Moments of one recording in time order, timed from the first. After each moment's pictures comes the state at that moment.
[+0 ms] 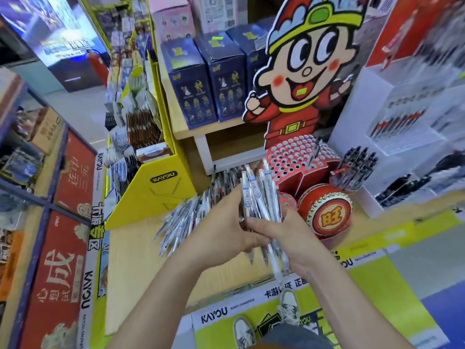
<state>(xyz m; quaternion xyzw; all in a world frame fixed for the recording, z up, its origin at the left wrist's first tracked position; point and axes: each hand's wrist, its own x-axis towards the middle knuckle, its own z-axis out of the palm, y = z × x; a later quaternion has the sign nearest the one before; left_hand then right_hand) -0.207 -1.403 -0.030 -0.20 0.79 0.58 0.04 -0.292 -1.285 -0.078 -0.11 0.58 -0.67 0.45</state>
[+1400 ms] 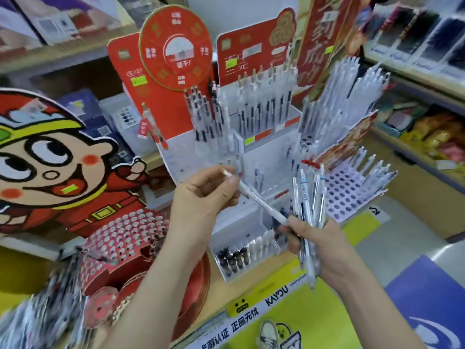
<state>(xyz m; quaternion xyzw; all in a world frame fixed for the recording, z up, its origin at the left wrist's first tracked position) -0.557 -1.177 -0.001 -0.17 0.62 0.74 -0.21 -0.619 -0.991 -0.067 0.01 0.55 -0.78 0.31</state>
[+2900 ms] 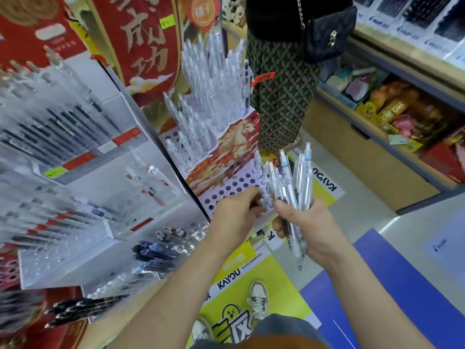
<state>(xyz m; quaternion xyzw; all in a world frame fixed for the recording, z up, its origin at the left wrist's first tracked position) -0.783 -0.954 -0.136 -0.08 0.94 0.33 -0.06 -0.817 -0.802 -0.103 0.00 0.57 -0.76 0.31</state>
